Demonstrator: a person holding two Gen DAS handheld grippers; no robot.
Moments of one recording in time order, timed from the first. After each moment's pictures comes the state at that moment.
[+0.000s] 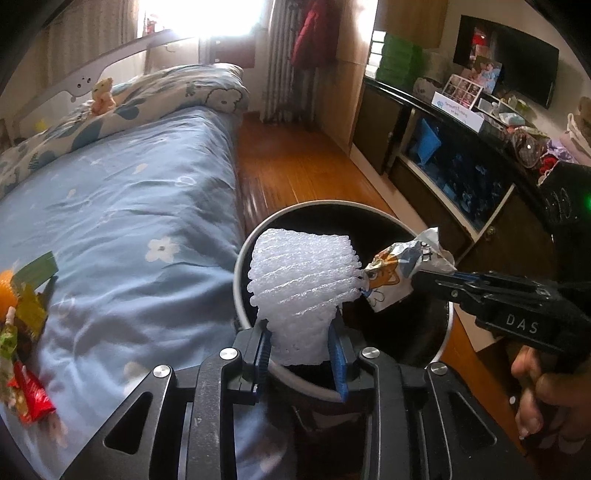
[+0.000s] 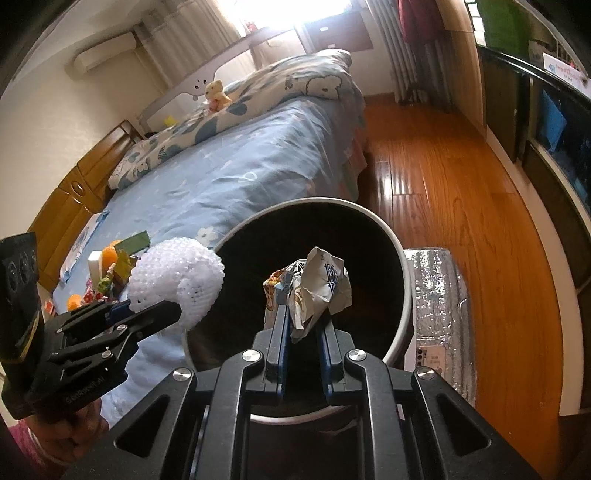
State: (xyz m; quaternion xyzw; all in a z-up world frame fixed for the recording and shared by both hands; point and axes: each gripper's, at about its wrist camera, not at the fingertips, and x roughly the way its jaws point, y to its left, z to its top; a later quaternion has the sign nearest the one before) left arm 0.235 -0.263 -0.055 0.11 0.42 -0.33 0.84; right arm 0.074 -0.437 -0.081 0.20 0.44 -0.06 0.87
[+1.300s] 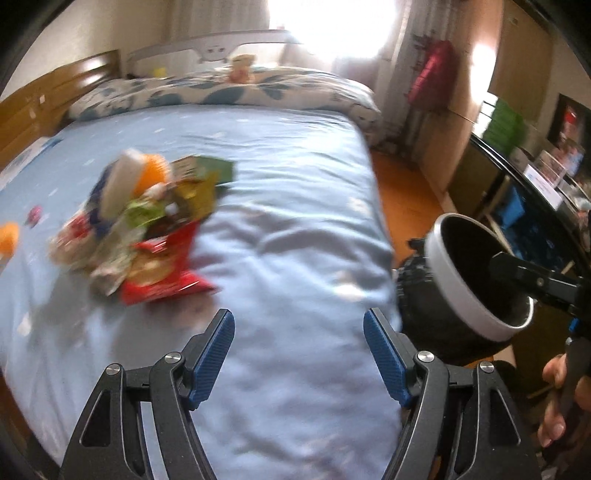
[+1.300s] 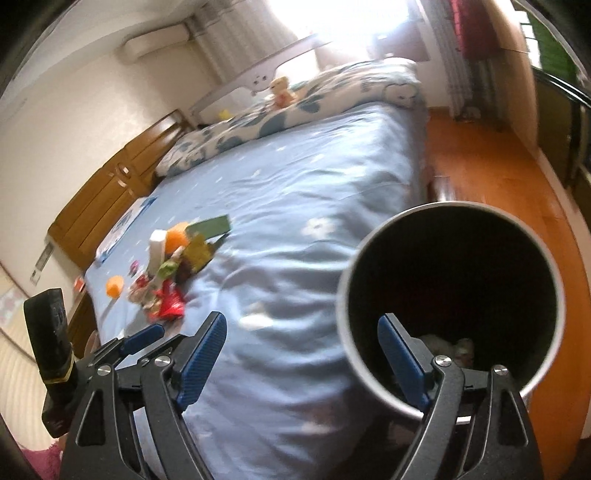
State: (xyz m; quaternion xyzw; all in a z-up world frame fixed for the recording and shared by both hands) left arm 0.147 -0.085 -0.060 -0.01 0.41 -0.14 0.90; right arm 0.109 -0.306 -0.065 0.19 0.41 0.04 0.89
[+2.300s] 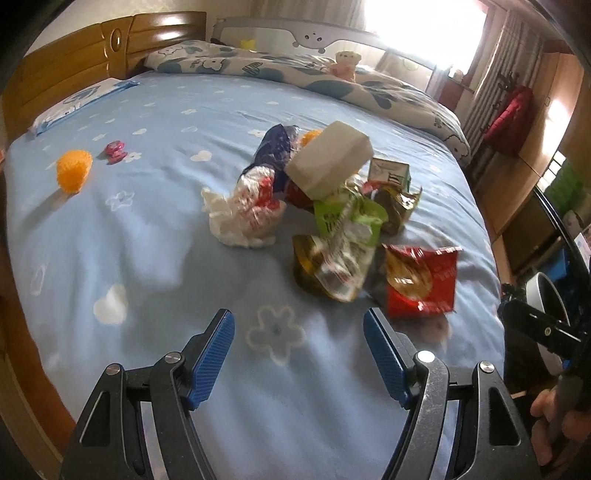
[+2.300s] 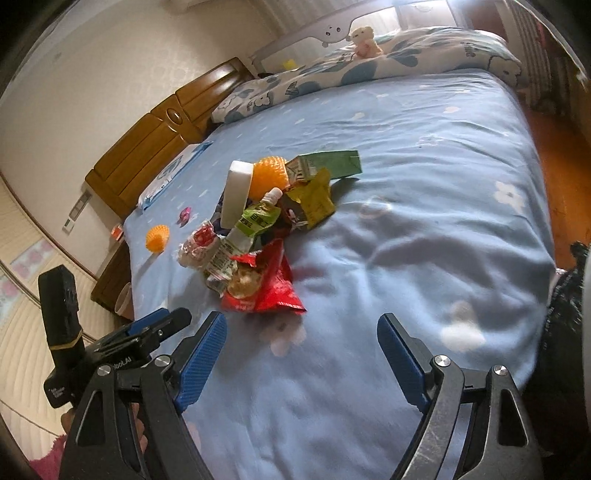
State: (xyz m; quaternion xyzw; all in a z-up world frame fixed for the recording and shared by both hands) left arm 0.154 0.056 -0.046 -0.09 0.44 -0.04 0.89; right arm 0.195 -0.155 -0.112 0.18 0.46 0.15 0.86
